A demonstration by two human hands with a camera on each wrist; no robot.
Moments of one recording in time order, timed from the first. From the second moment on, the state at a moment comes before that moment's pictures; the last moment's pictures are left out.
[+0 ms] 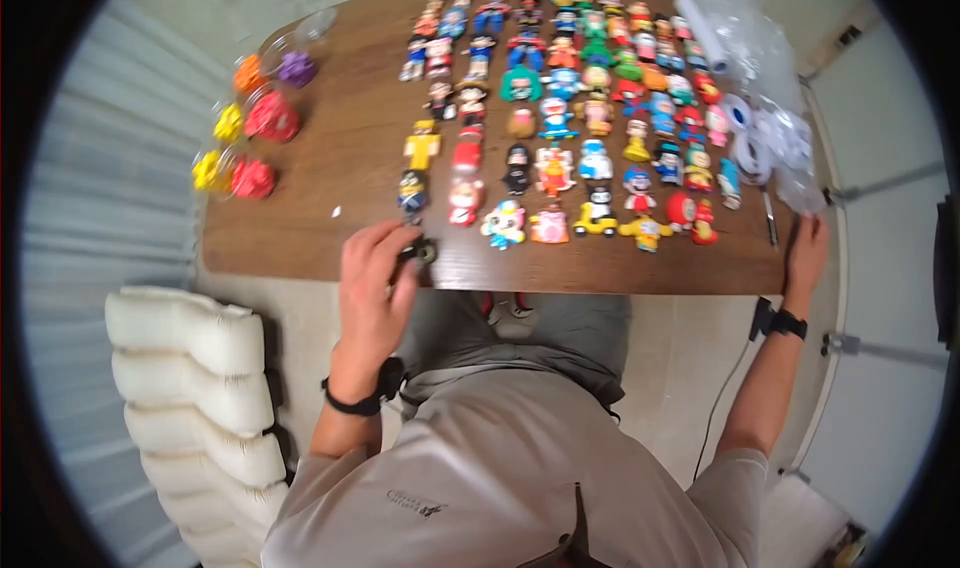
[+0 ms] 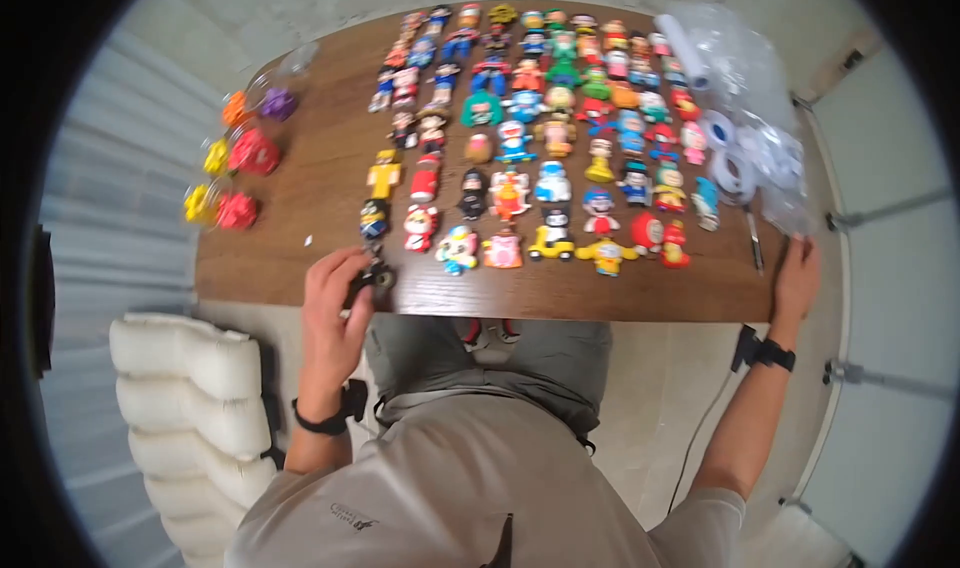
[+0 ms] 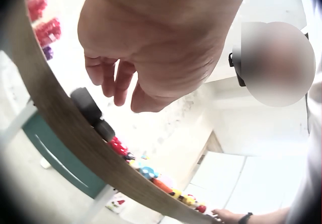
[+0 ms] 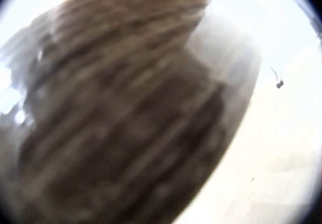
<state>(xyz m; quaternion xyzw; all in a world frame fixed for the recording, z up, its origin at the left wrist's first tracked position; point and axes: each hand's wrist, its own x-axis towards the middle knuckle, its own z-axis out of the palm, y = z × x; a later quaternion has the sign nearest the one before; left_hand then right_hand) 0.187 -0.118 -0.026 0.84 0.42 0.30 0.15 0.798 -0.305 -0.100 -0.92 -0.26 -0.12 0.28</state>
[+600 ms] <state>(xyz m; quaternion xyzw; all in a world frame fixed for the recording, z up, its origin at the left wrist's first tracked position) 0.159 -0.123 -0.050 0.74 0.51 0.35 0.26 0.783 -0.305 -0.084 -0.92 -0.21 -0.14 0.30</state>
